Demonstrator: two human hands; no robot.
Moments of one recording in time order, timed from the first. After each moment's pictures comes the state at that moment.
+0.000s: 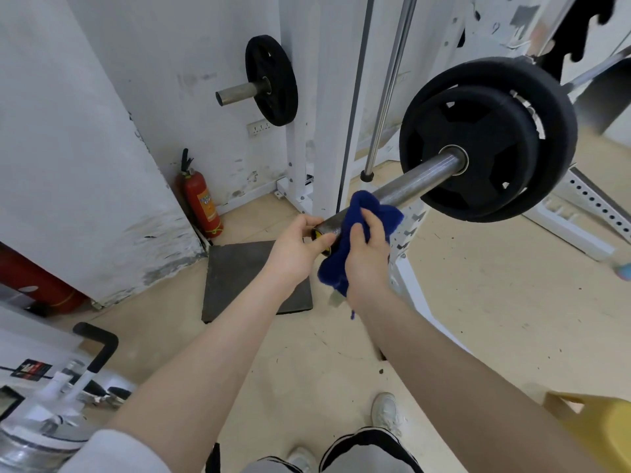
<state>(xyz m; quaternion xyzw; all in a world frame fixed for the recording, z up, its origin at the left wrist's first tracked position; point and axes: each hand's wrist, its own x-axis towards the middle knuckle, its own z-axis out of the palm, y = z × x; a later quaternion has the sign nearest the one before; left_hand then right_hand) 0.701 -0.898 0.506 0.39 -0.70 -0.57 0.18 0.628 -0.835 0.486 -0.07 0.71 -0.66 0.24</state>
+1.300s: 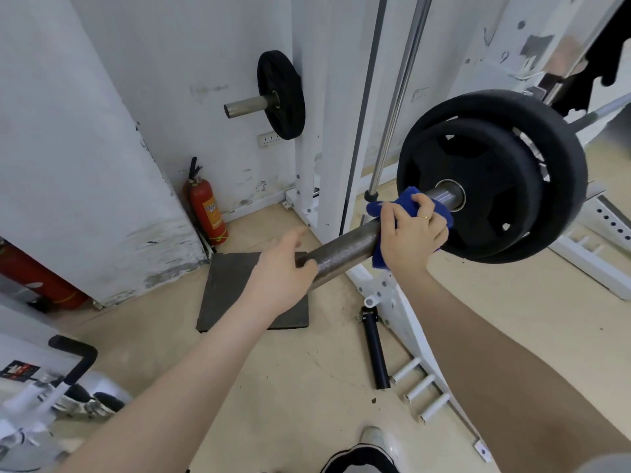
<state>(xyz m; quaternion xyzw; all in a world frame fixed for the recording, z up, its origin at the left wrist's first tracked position) 0.661 -0.892 0.535 0.43 -0.80 -0.39 0.14 0.469 -0.847 0.485 -0.30 0.88 -0.35 -0.08</state>
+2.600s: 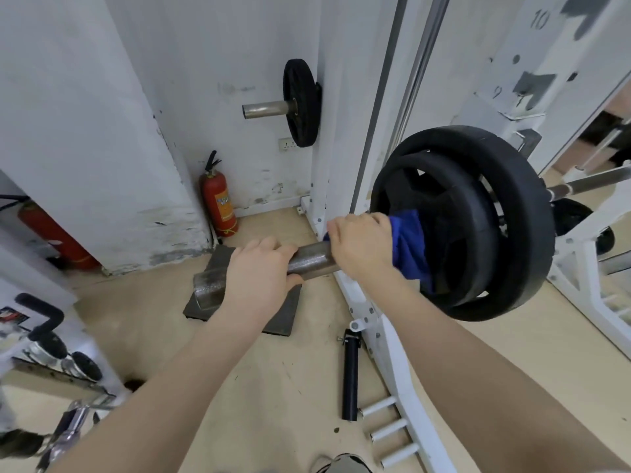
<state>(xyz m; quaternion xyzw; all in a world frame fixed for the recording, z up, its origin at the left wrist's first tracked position) 0.559 -0.861 0.526 0.49 -0.87 -0.03 0.09 0.391 -0.862 0.502 -0.64 0.75 -0.10 -0.13</state>
